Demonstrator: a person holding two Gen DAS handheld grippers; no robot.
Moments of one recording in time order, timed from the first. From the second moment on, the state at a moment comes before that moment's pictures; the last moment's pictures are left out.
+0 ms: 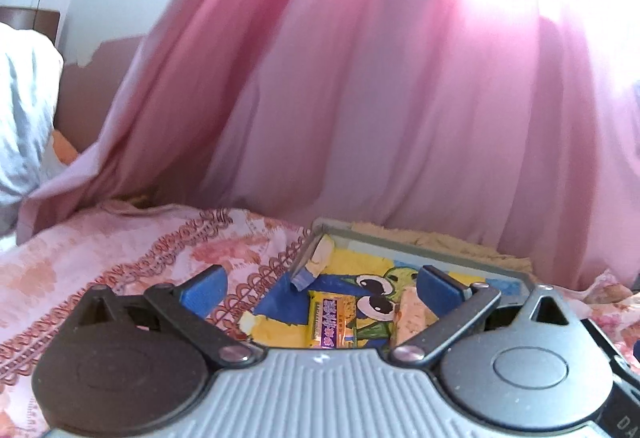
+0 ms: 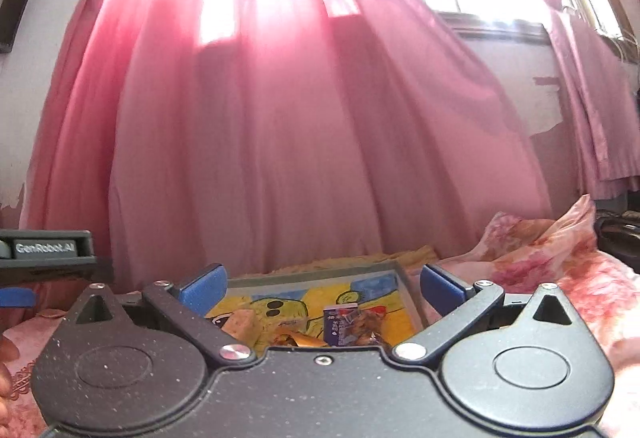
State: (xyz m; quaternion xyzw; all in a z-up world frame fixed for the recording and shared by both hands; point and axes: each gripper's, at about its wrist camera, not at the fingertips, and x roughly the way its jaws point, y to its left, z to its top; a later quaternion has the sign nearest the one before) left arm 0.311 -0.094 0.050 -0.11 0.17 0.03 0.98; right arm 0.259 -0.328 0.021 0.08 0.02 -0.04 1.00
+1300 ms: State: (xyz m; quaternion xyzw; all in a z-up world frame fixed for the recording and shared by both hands) left arm 0.112 0.008 -0.004 -0.06 0.25 0.03 0.97; right arm 0.072 -0.235 -0.015 0.02 0.15 0.05 0.99
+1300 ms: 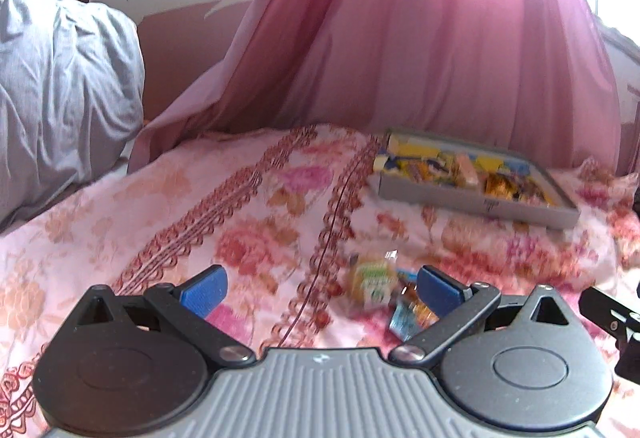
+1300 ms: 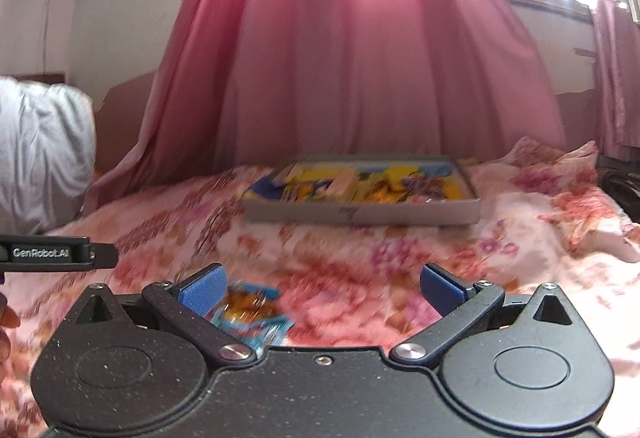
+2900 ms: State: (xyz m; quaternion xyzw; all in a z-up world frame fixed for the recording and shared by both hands) left arm 0.189 -0.014 -0.051 -0.06 0.33 -0.01 0.94; right arm 0.184 -0.196 -0.070 -0.14 0.30 0.28 0.90
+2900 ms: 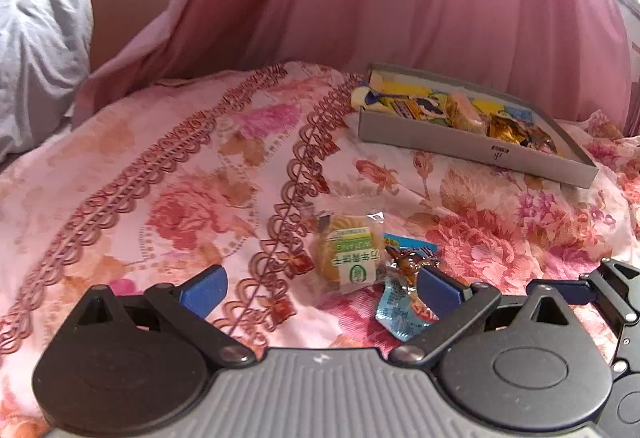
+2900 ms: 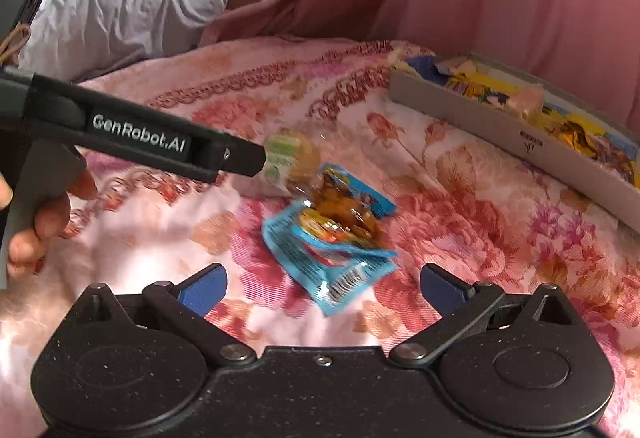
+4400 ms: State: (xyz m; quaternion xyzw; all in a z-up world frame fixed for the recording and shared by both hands) left arm 0.226 -0.005 -0.069 -0.14 0.37 0.04 0.92; right arm 0.229 -0.186 -0.090 -0.13 0.29 0.32 0.89
